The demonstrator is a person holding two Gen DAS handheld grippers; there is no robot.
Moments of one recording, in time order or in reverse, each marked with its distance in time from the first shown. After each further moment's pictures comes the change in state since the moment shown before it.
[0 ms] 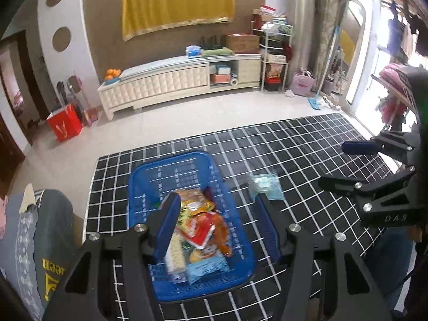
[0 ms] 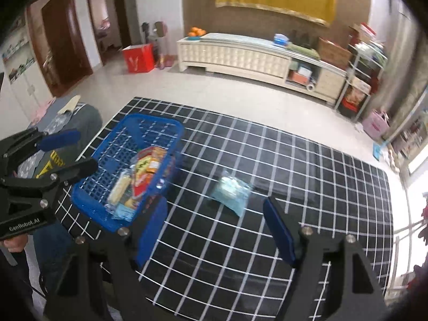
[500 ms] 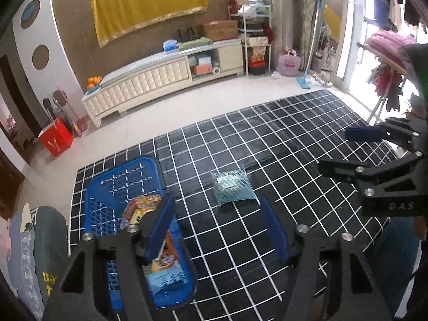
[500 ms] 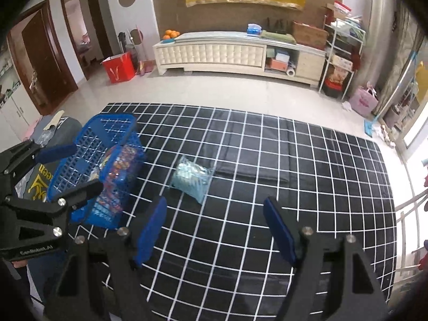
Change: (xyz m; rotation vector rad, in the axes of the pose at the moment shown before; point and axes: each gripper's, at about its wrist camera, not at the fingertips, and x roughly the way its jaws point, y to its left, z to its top) left arm 0.056 -0.098 0.014 0.103 0.076 0.020; right arm 0.023 -0.078 -0.034 0.101 -0.003 -0.012
